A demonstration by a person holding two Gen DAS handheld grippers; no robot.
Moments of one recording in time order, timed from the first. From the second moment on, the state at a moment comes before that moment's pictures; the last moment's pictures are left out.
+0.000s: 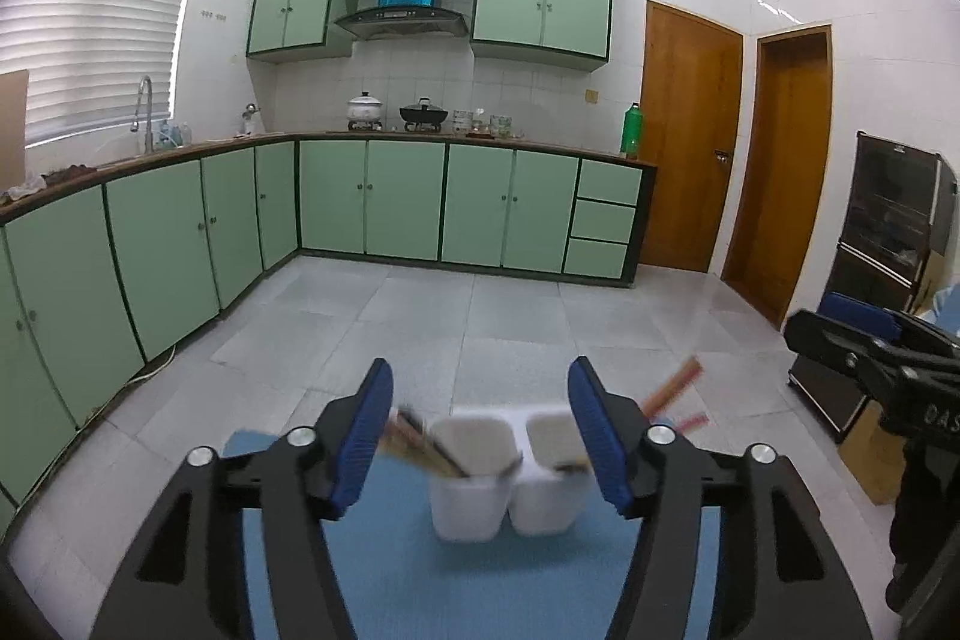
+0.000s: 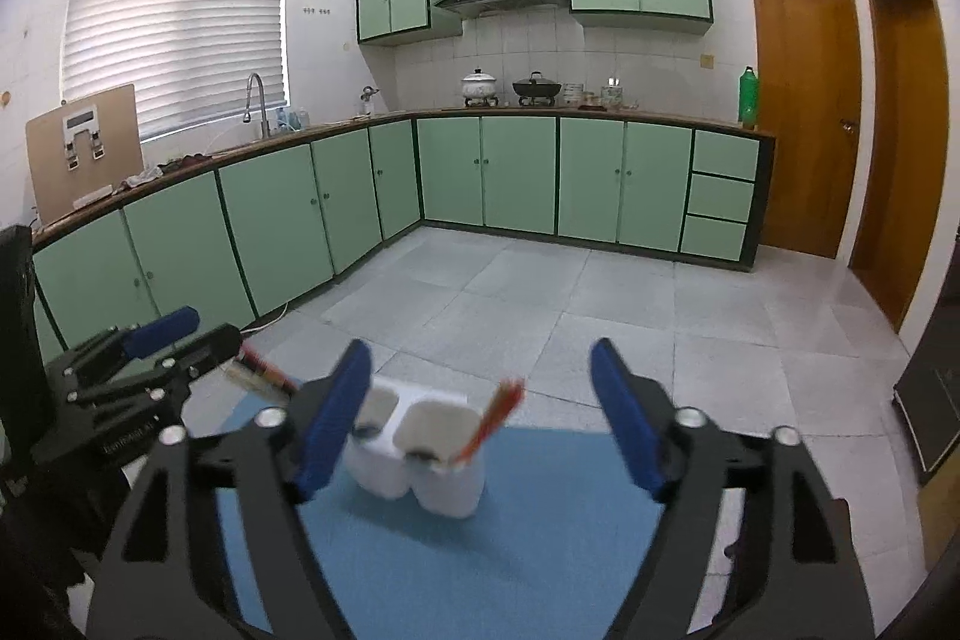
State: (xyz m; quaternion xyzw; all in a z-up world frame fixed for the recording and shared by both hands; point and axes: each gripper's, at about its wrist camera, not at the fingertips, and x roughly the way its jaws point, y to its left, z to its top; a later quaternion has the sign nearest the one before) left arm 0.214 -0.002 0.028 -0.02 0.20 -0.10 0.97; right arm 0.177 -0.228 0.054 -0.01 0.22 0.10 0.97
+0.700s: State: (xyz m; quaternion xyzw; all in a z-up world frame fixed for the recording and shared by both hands) left arm 0.079 0.008 0.003 0.00 0.23 -0.08 0.97; right arm 0.052 -0.213 0.017 0.01 0.25 0.11 0.96
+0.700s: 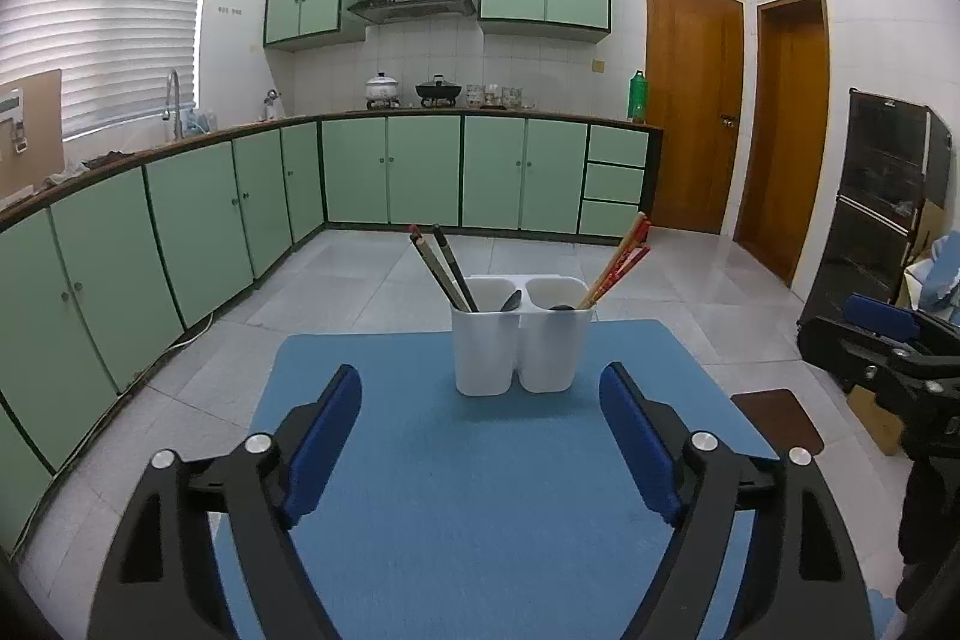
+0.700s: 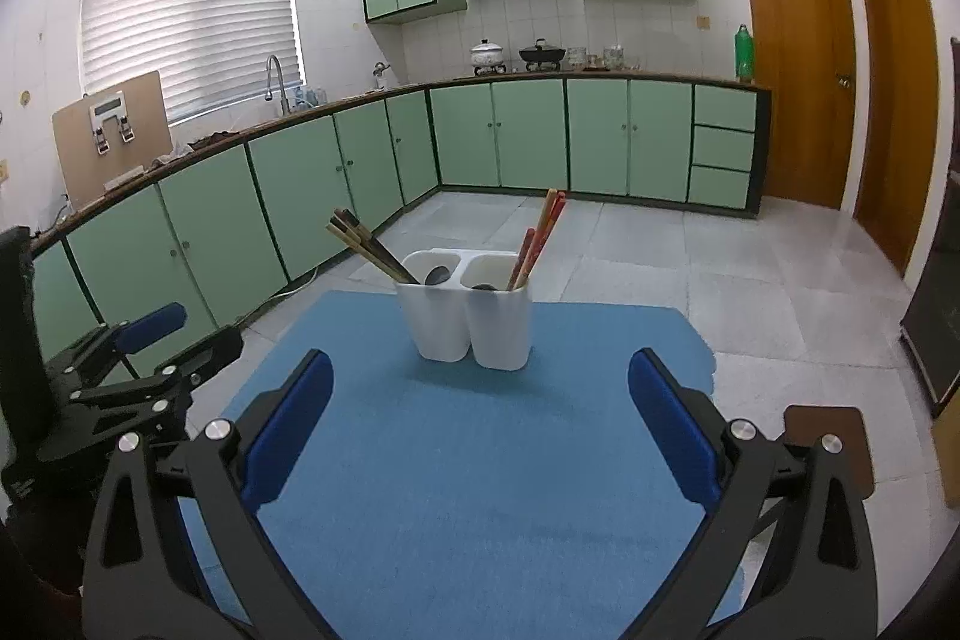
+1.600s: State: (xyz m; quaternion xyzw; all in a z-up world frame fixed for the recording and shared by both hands) left arm 0.031 0.005 0.038 0.02 0.18 -0.07 0.98; right arm 0.024 -0.206 0.036 0.00 0.23 0.12 0.97
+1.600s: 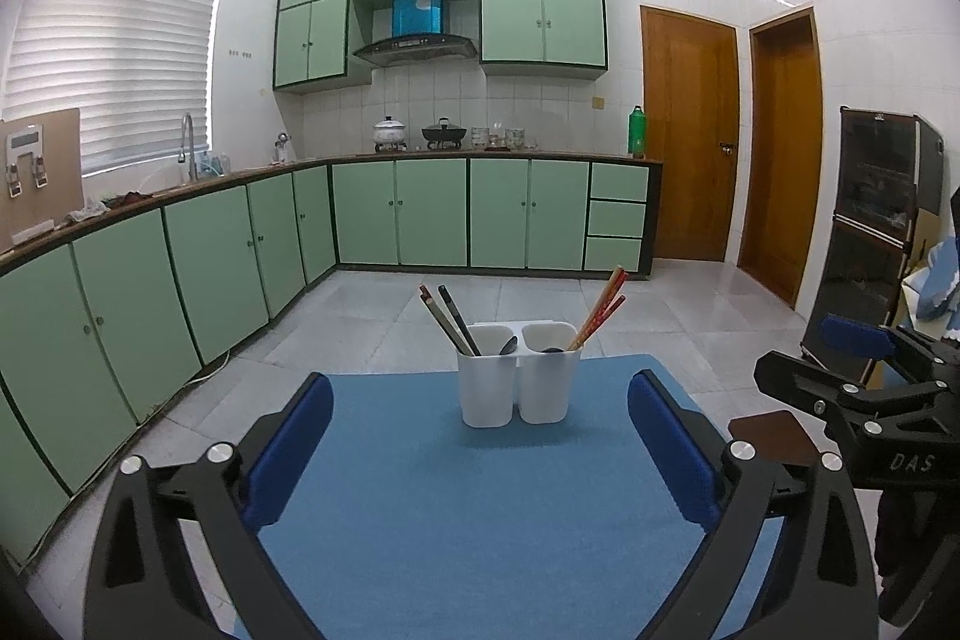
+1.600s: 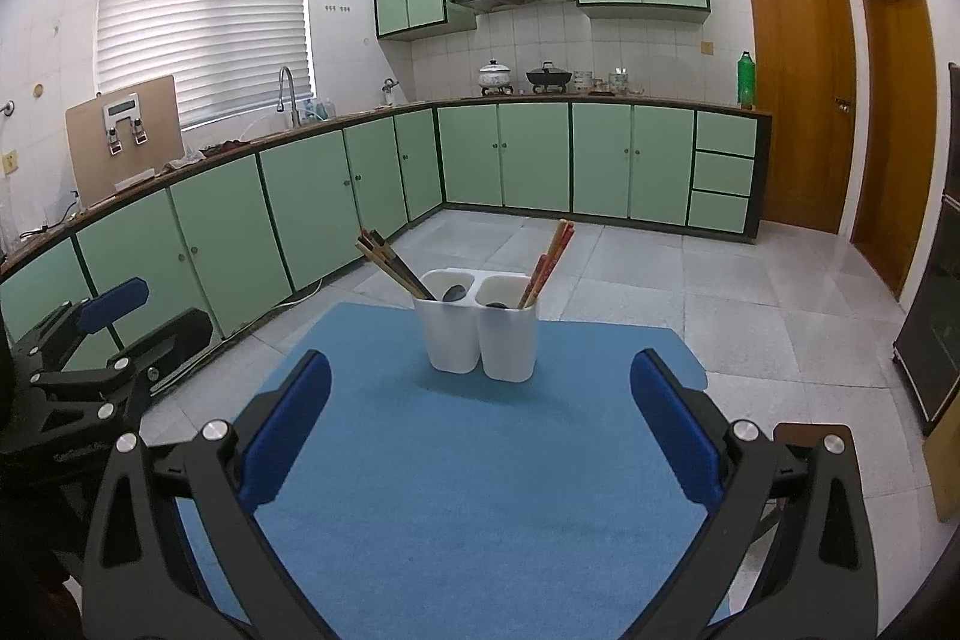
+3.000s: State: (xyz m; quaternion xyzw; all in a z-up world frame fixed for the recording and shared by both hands) left arm 0.031 0.011 0.038 0.02 0.18 -0.06 0.98; right arm 0.027 -0.198 0.035 -0.01 0.23 0.13 0.97
